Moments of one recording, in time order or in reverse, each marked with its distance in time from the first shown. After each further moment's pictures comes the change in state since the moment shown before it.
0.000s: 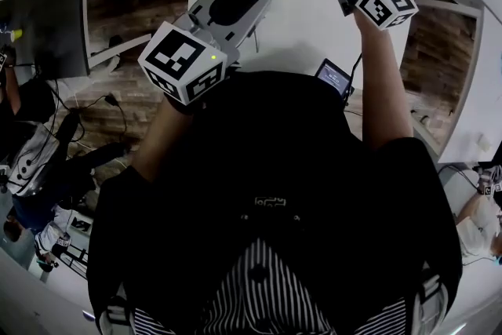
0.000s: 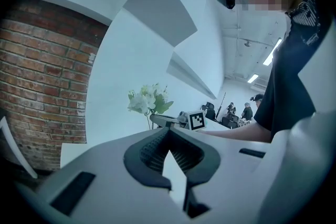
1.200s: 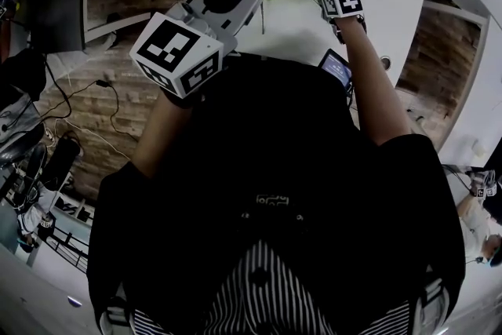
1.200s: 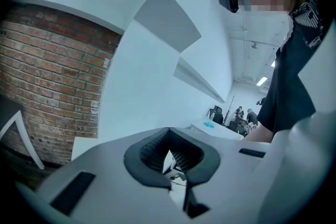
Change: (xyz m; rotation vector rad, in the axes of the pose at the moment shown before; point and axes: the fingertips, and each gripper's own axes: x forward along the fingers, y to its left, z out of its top) left arm -0.049 -0.004 -0.011 -0.032 -0.051 0.099; right arm -0.080 0.018 -0.308 0.136 1.089 -0.179
